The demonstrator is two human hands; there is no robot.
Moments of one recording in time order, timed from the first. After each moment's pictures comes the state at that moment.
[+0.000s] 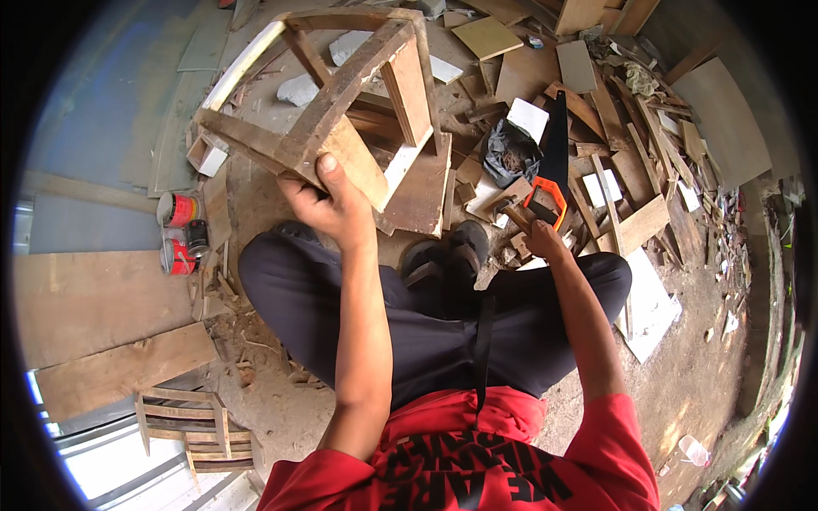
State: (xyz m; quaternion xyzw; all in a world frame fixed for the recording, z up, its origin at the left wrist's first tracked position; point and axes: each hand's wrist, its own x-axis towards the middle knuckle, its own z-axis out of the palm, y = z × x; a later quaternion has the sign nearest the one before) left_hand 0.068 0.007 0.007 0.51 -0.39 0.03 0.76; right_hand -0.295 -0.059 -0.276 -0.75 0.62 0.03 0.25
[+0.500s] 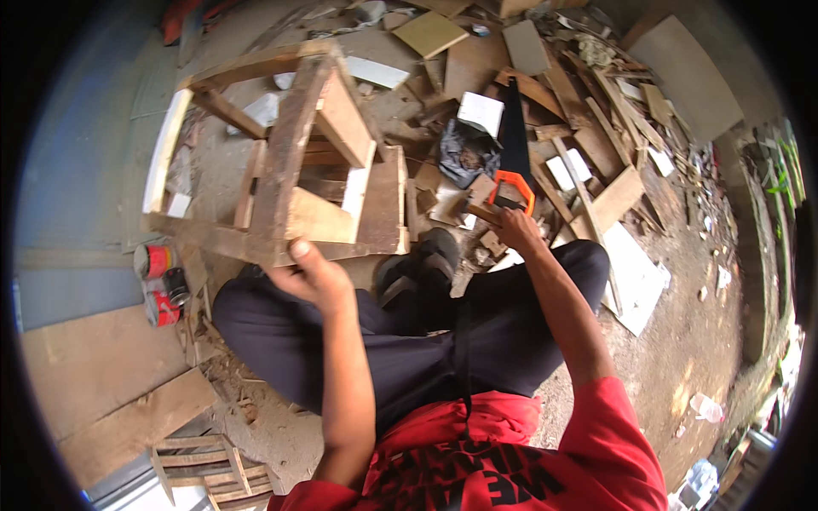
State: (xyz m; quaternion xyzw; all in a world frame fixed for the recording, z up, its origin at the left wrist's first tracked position) left_hand 0.041 0.029 -0.026 0.55 -0.39 0.00 0.74; right_hand -0.290 -0.061 -0.226 -0.75 0.63 0.01 0.20
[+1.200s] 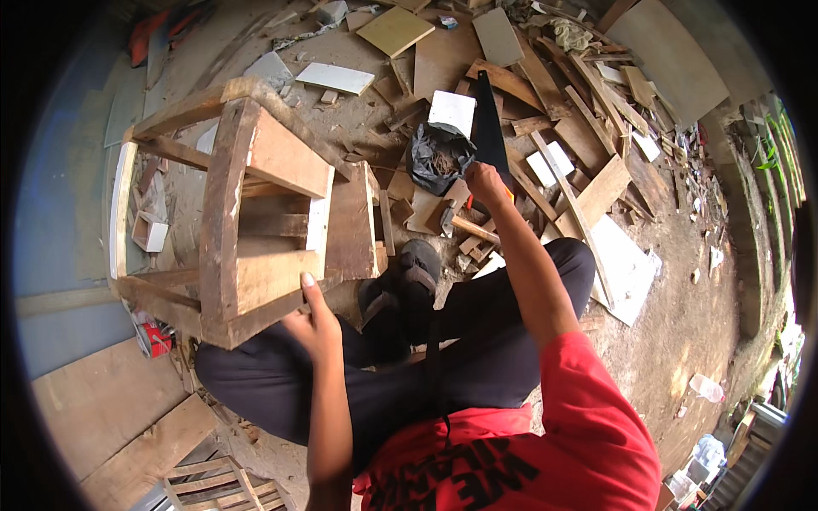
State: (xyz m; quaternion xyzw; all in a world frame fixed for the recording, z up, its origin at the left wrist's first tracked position) left_hand 0.031 0.052 -0.064 0.65 -0.41 -0.19 0.62; right_hand -0.291 -0.193 -0.300 -0.70 0.66 -0.19 0.19
